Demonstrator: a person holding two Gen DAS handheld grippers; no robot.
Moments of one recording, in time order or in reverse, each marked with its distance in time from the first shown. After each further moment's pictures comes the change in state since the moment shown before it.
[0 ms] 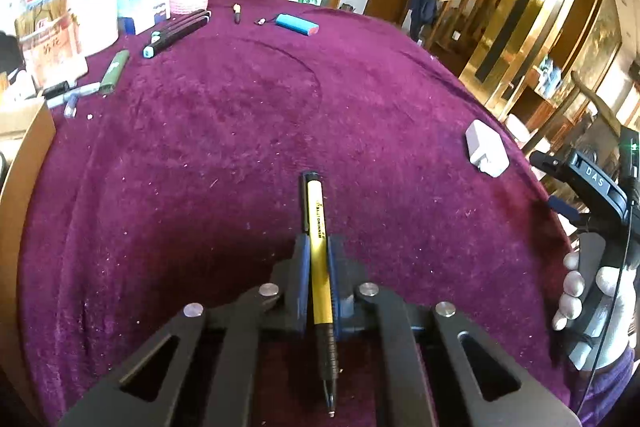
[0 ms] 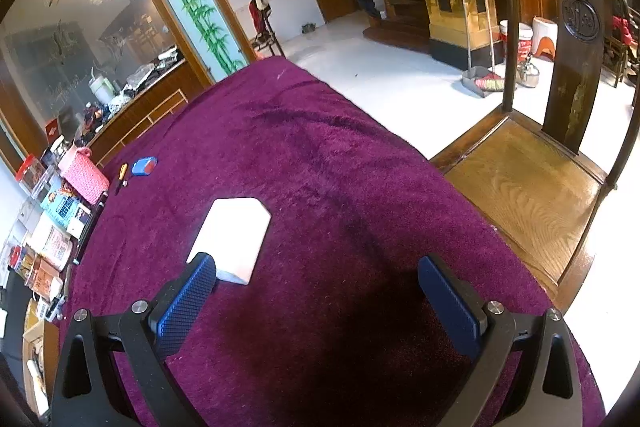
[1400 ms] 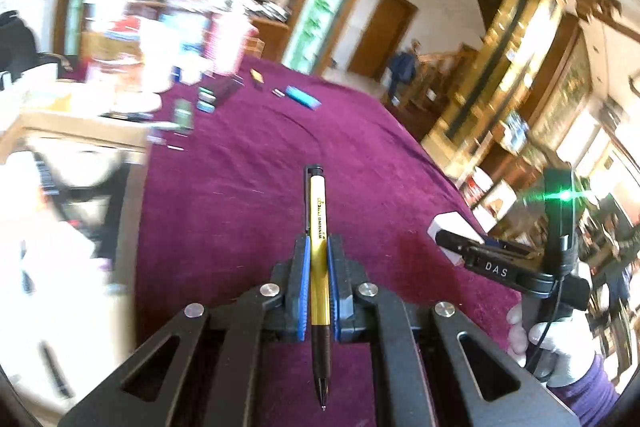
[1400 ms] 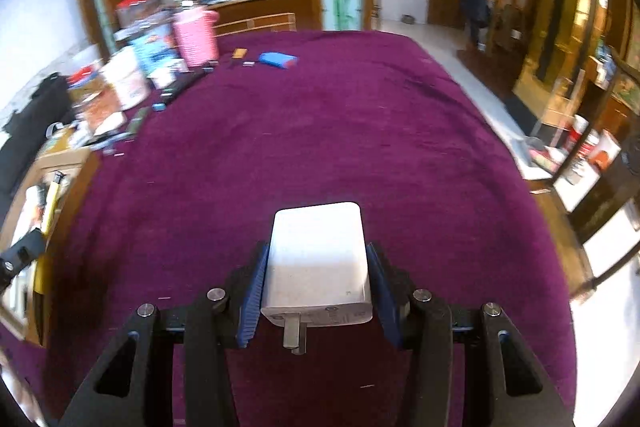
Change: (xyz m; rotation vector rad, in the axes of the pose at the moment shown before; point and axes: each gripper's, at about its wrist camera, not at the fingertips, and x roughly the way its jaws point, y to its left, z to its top) left arm -0.162 0.061 -0.038 -0.081 -0.227 -0.093; right arm -0.070 0.151 -0.090 -0.508 0.106 0.065
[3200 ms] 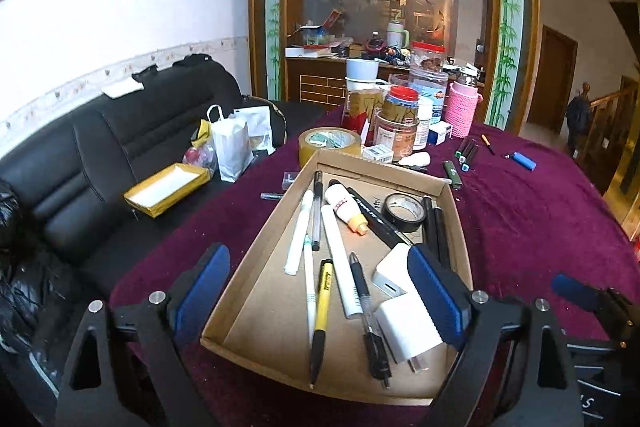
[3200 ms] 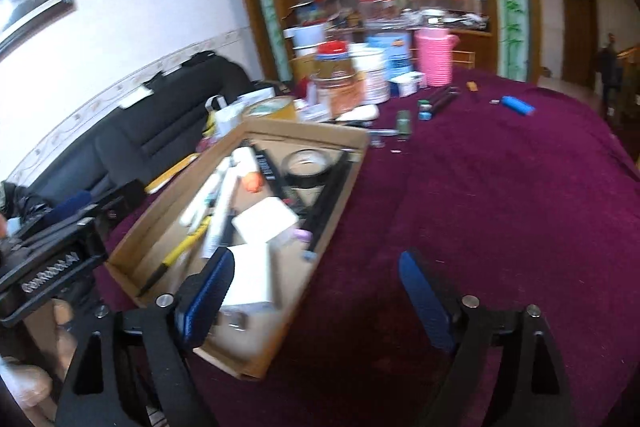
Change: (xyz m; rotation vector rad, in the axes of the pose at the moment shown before) left arm -0.129 0.095 -0.015 -0.064 -0.192 0.717; right arm -0.031 0.227 -0.049 -0.223 -0.125 0.406
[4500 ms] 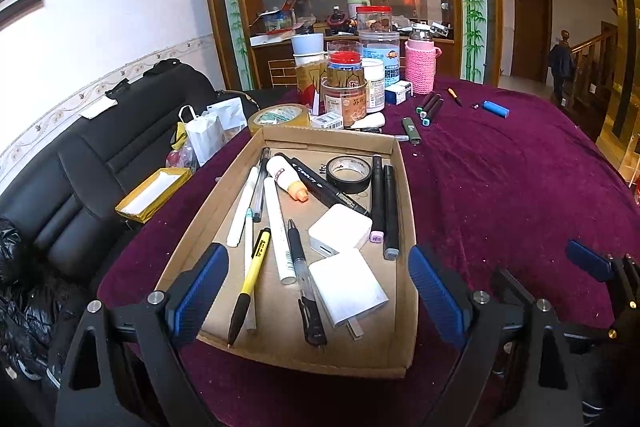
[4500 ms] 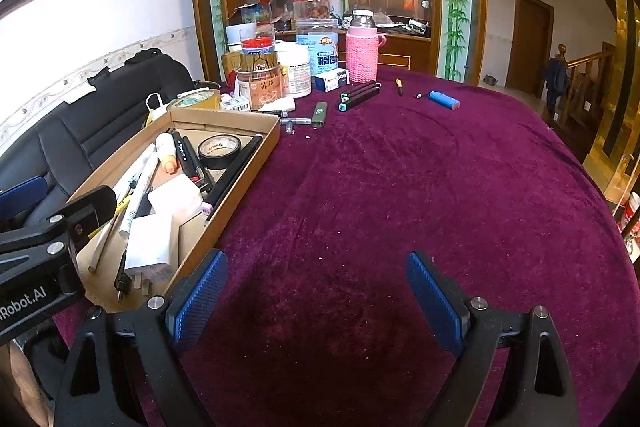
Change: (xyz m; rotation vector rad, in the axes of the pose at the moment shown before) left arm -0.004 -0.063 -0.020 0.152 0.074 -0.017; right arm -0.014 -0.031 -0.027 -0.008 -0.015 -0.220
